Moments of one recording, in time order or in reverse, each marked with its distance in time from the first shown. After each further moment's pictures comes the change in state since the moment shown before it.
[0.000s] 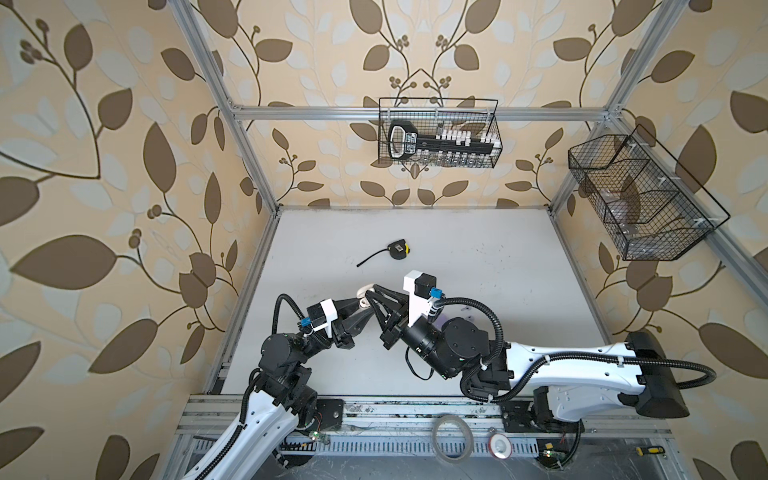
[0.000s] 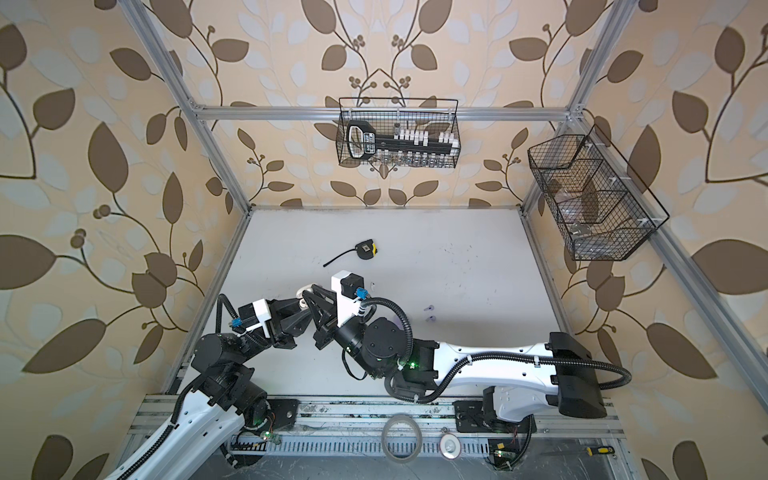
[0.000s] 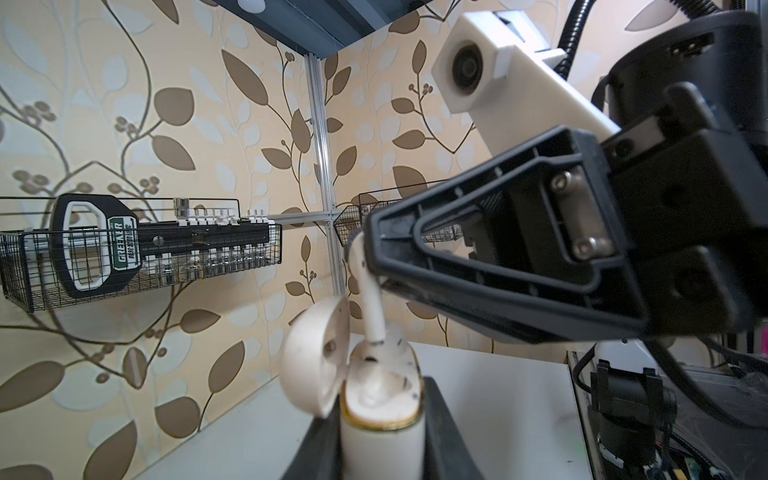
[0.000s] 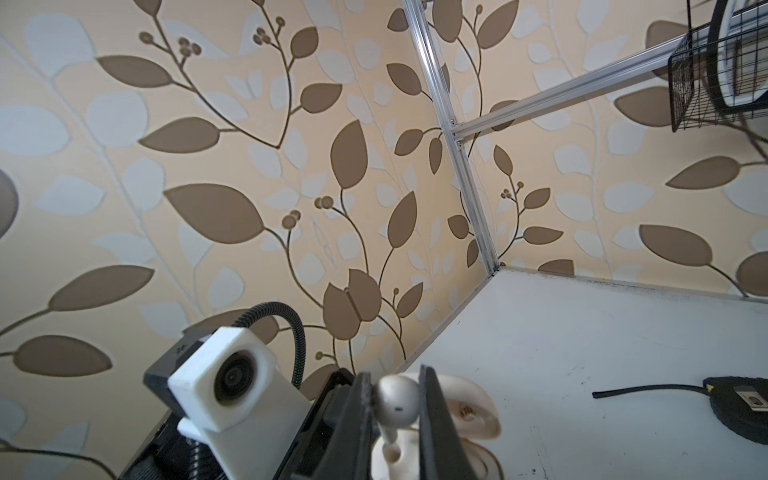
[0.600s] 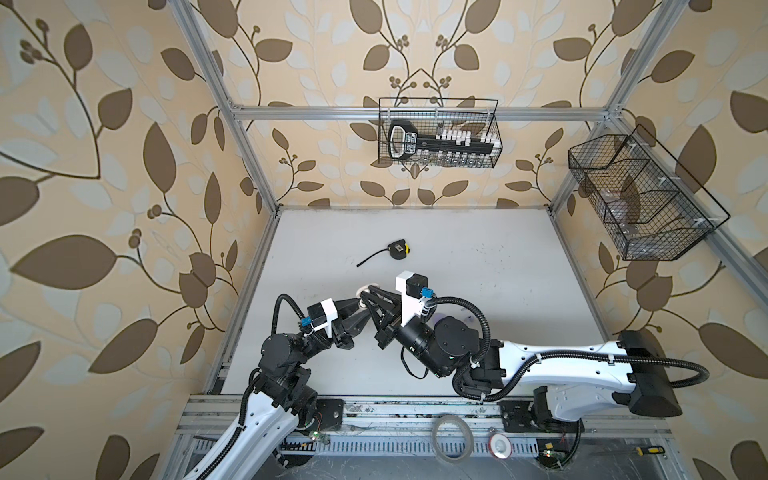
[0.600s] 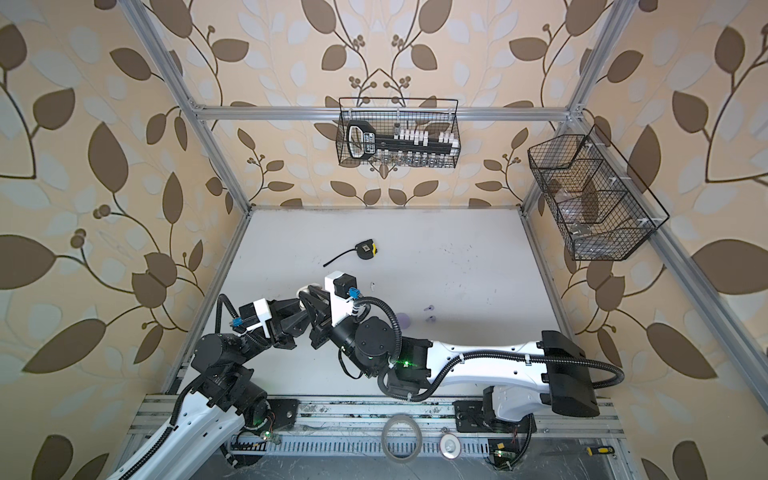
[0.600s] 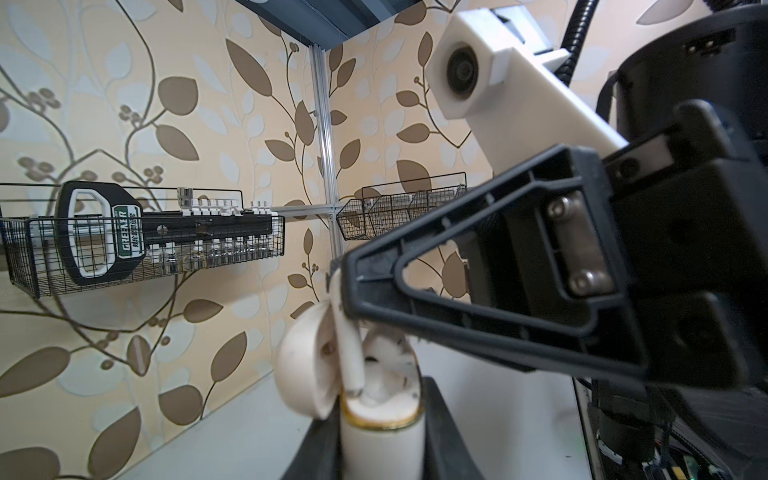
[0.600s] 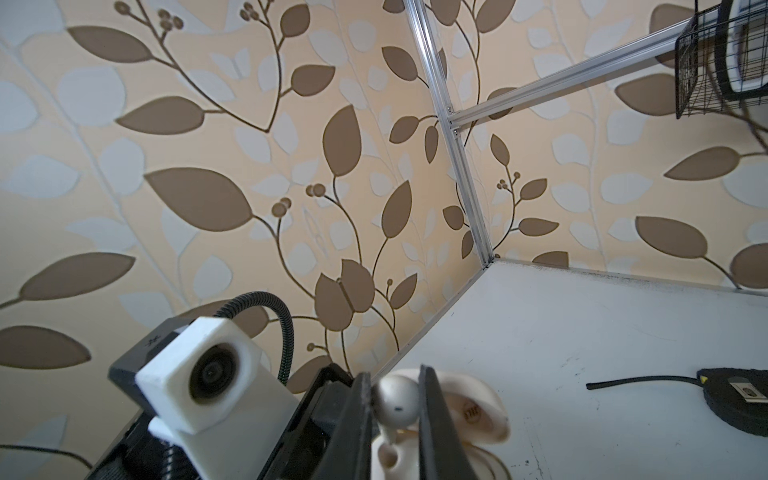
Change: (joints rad) left arm 0.000 -0.020 0.000 -0.041 -0.011 -0.001; right arm -0.013 0.034 0.011 -0.014 0.000 0.006
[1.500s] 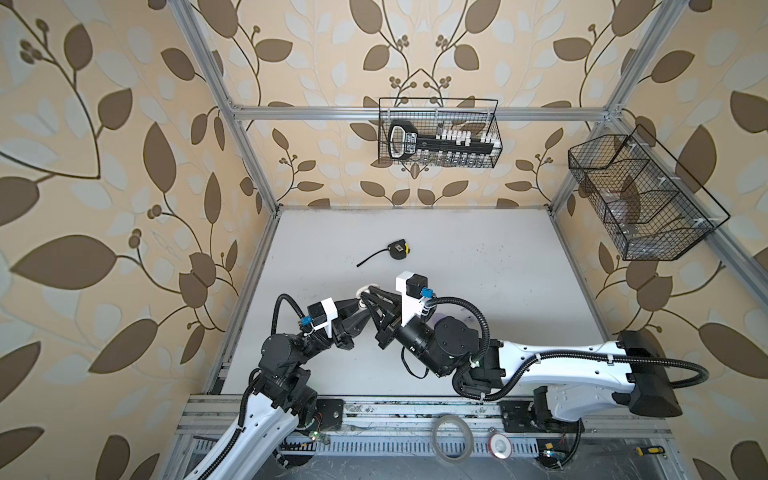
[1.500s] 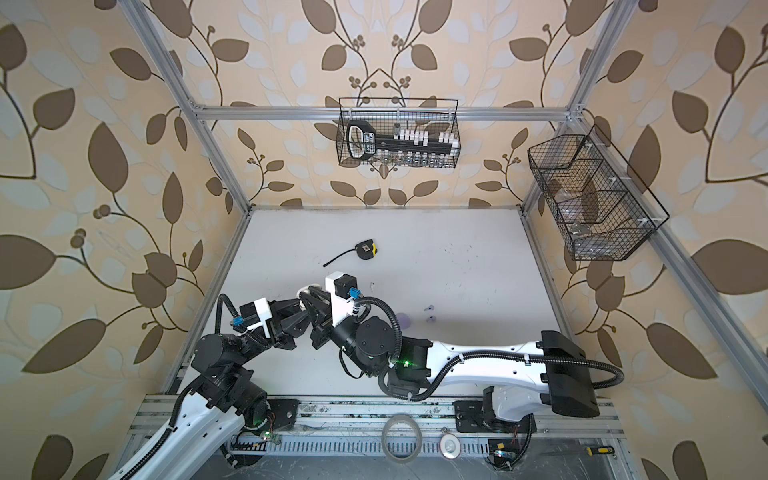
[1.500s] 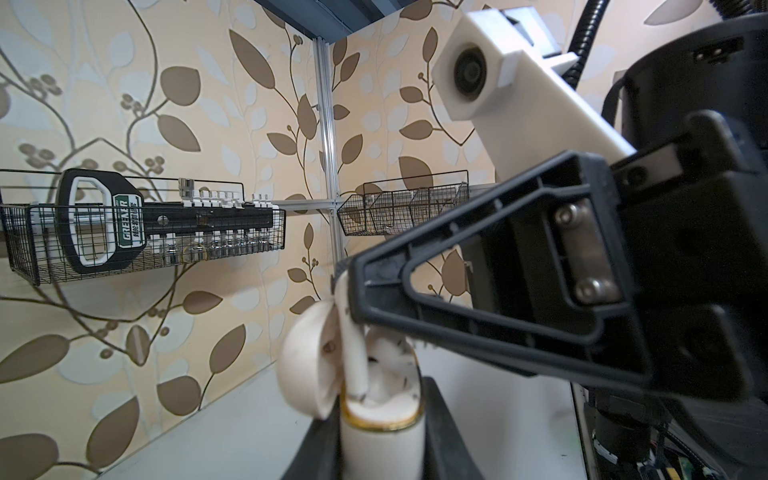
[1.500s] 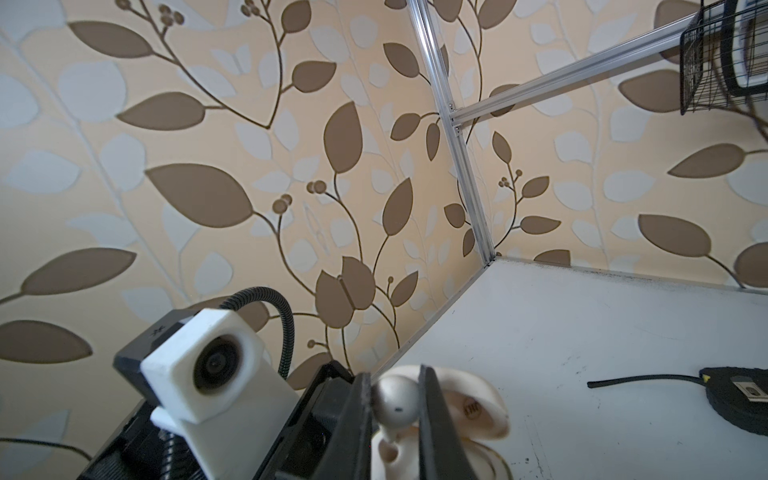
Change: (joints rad) left arm 0.000 -0.009 0.000 -0.025 -0.010 -0.014; right arm -0.001 0.000 -0.014 0.007 -0.014 0.000
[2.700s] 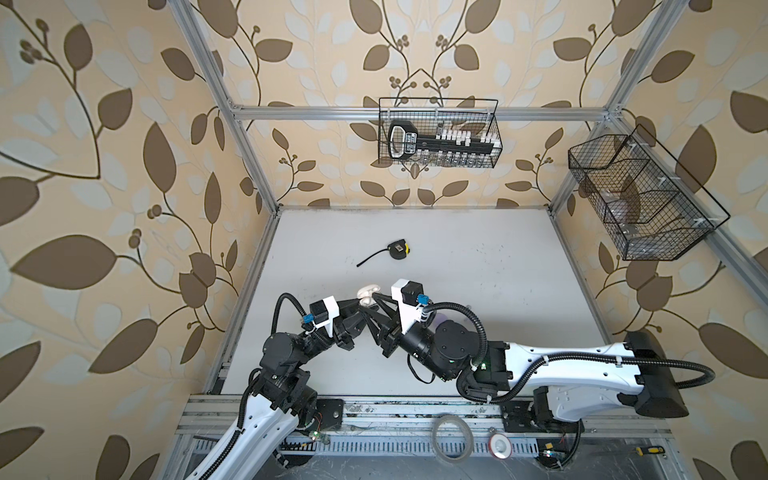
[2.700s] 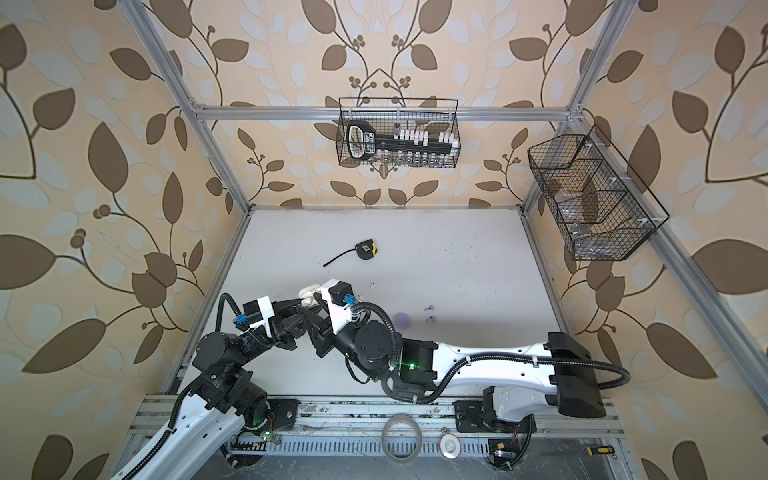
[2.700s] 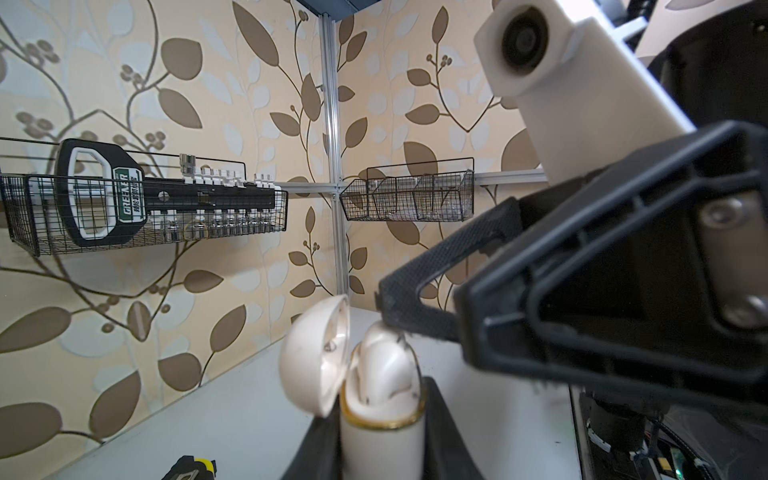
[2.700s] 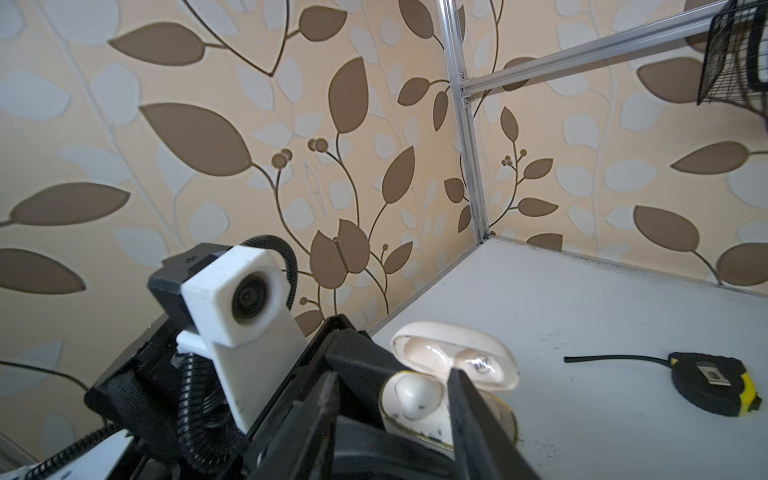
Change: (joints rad) left arm 0.000 -0.020 0.000 -0.069 -0.002 0.012; right arm 0.020 -0.087 -0.010 -0.175 -0.006 -0.049
